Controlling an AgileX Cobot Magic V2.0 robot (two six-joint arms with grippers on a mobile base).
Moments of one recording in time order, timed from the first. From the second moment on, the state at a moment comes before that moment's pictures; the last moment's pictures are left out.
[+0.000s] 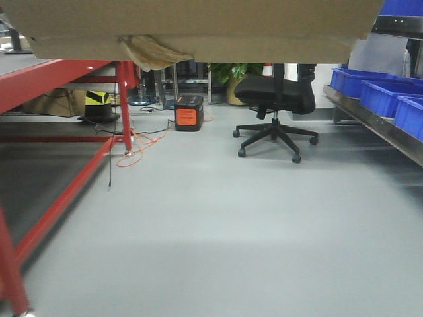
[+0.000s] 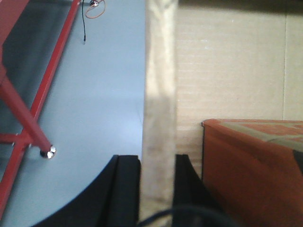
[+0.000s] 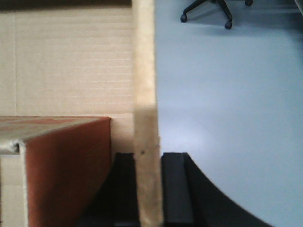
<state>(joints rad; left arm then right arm) -0.53 1.41 -1.77 0.53 1.15 -0.65 0.40 1.36 -1.65 -0.32 1.00 0.51</state>
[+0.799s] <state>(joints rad) -0.53 1.41 -1.77 0.54 1.13 -0.65 0.40 1.36 -1.65 -0.32 0.99 0.51</state>
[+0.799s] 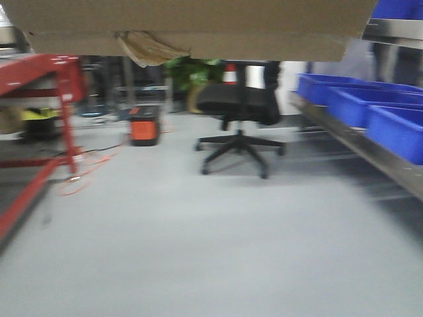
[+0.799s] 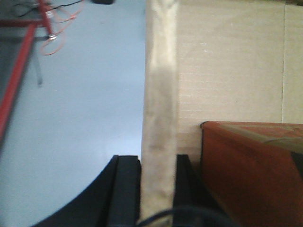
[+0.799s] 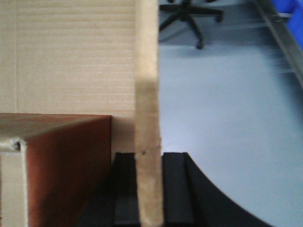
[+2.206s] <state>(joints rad) -0.53 1.41 -1.77 0.55 1.12 -0.65 0.40 1.36 -1.65 -0.33 0.98 0.51</state>
